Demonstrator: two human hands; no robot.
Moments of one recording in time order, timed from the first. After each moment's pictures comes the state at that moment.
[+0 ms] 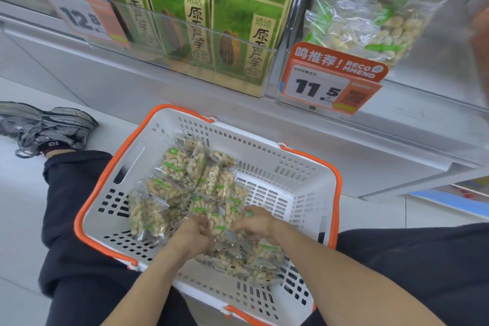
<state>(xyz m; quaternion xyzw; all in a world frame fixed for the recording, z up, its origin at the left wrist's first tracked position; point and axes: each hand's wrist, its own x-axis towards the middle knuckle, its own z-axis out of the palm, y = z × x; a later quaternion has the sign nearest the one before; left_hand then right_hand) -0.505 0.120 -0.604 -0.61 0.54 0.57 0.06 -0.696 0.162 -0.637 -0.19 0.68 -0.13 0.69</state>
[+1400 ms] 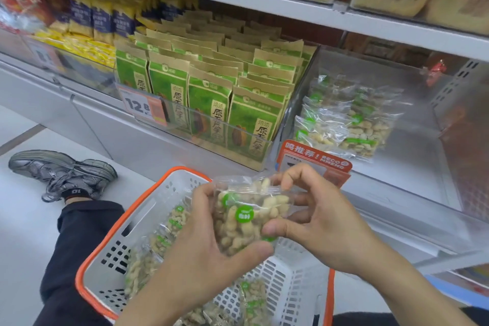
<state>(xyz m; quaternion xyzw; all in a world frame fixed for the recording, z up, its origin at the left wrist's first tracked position) -0.554 0.118 -0.364 -0.36 0.64 0.60 -0.32 -0.756 0.152 -0.327 -0.56 0.58 -0.40 0.44</state>
